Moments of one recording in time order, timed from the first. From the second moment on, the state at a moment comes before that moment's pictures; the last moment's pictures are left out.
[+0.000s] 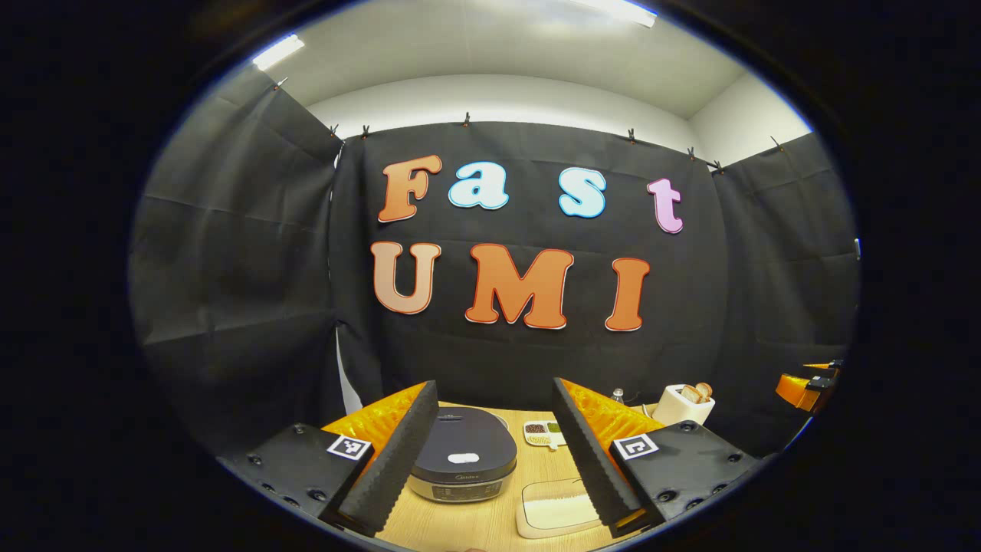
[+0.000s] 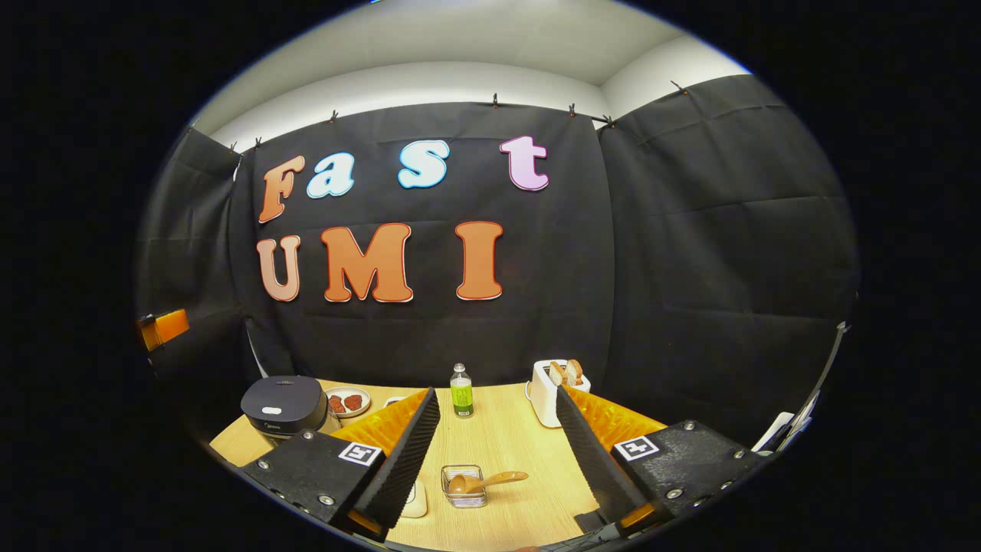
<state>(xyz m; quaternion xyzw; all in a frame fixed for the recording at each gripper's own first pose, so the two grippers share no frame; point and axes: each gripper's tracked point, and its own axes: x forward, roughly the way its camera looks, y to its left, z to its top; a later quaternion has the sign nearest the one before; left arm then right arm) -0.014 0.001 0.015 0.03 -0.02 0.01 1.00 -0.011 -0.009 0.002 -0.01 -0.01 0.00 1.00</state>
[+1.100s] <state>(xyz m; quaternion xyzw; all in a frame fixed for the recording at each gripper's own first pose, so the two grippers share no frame) -0.015 0.015 0.010 0.03 0.00 0.01 1.00 -0.007 0.002 -0.004 -0.01 0.00 0.01 1.00</state>
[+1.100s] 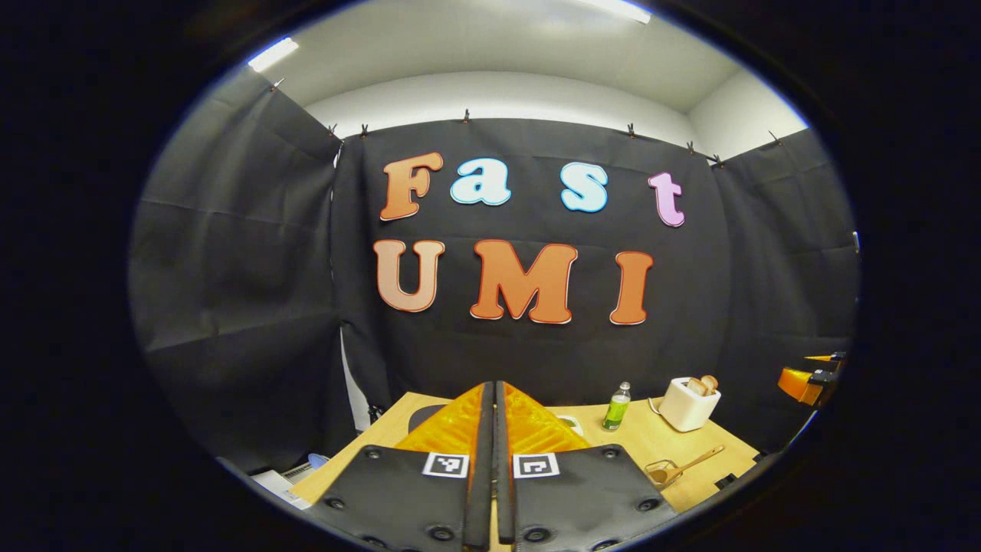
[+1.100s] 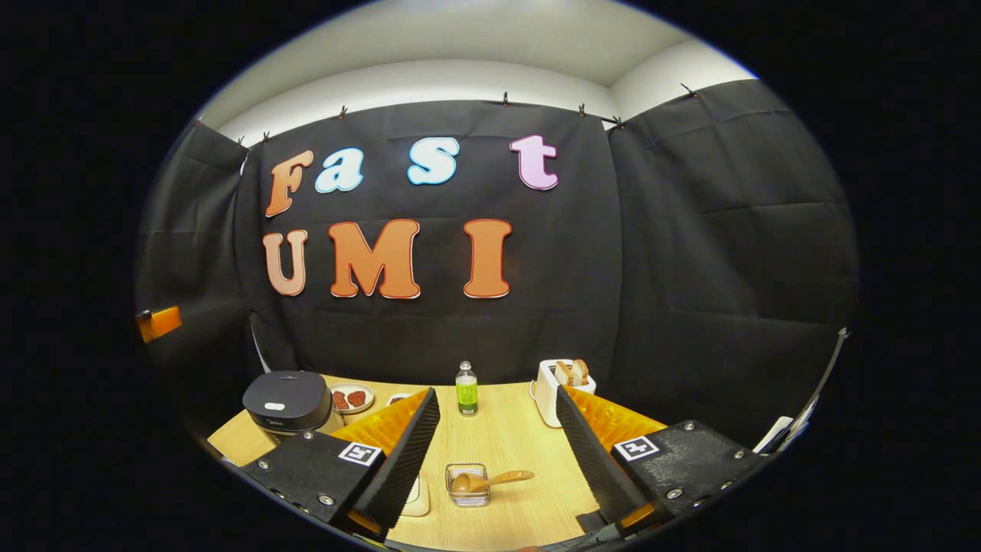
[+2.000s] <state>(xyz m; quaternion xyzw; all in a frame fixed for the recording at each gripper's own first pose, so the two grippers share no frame) 0.095 0.028 -0.107 0.01 0.16 -0.03 0.99 0.001 -0.001 -0.026 0.00 0.03 0.00 1.00</state>
